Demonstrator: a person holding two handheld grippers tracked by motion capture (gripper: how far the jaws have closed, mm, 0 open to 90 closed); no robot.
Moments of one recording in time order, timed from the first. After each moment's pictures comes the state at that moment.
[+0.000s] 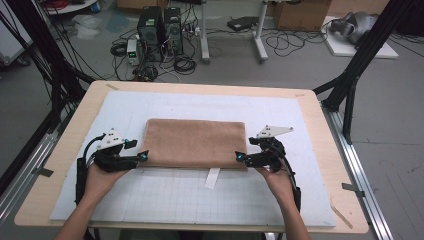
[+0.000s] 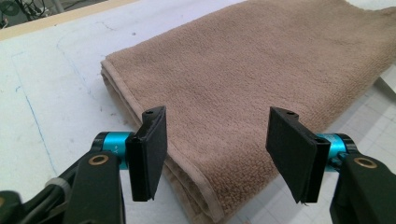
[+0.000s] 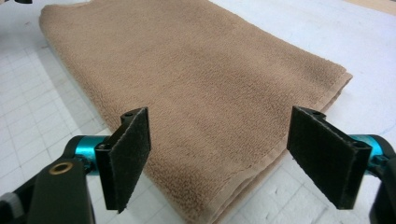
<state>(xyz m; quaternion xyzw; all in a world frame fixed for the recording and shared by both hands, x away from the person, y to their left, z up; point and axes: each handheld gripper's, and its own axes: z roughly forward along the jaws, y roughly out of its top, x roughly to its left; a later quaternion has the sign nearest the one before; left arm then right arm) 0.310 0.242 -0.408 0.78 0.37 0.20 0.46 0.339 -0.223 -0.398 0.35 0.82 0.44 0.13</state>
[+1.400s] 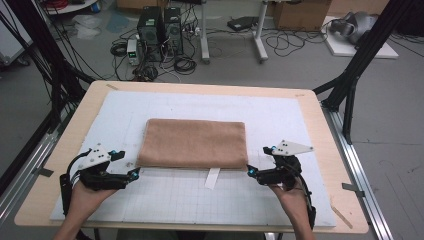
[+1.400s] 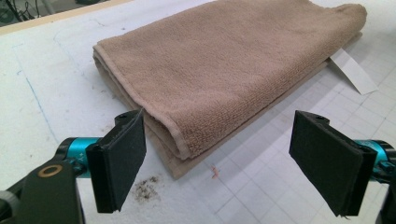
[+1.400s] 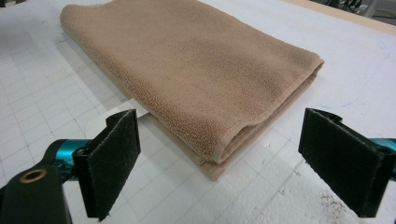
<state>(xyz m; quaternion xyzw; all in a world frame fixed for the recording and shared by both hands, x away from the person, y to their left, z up) 0.264 0.259 -0.406 0.78 0.36 0.20 0.48 0.286 -0.251 -0.392 0.34 0.80 0.46 0.17</state>
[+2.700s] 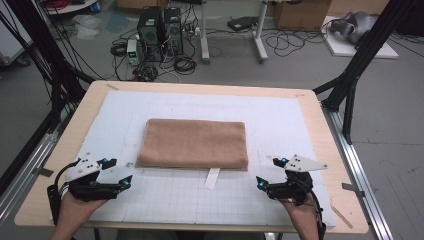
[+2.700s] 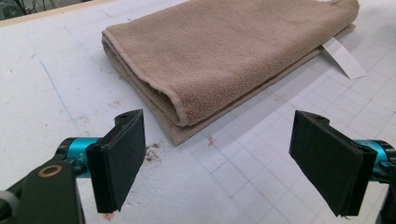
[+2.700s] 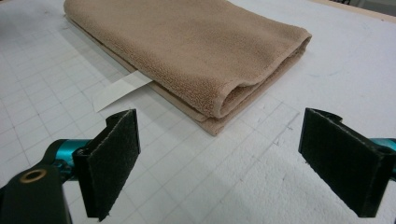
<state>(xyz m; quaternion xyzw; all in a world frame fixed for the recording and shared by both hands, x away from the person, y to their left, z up) 0.238 0.275 -0.409 0.77 0.36 0.21 0.48 0.253 -0.275 -0.406 0.35 0.79 0.47 0.18</state>
